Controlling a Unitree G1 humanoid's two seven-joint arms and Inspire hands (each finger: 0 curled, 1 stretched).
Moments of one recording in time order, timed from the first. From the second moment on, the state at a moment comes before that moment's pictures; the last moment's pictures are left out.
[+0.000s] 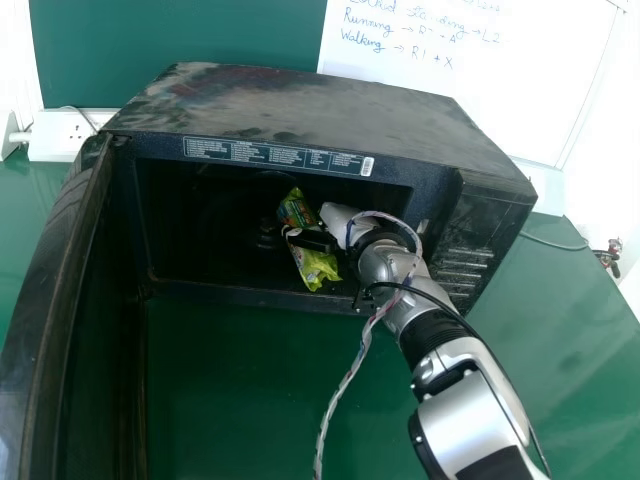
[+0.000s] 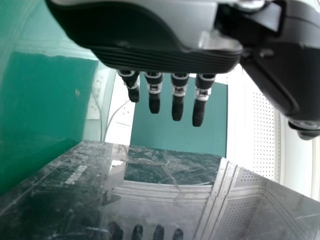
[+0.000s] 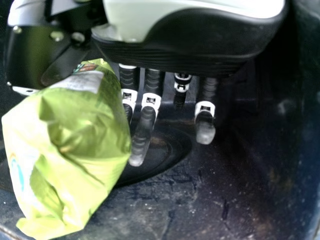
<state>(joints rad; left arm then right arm) 0.81 -0.01 0.32 -0.41 -0.49 -0.65 -0.43 -1.39 -0.18 0.49 1.37 -0.71 -0.09 0.05</state>
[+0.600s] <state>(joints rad) 0.84 -0.01 0.30 -0.43 -0.49 -0.64 -0.41 -1.40 -0.14 0.48 1.37 -0.70 -0.02 0.03</state>
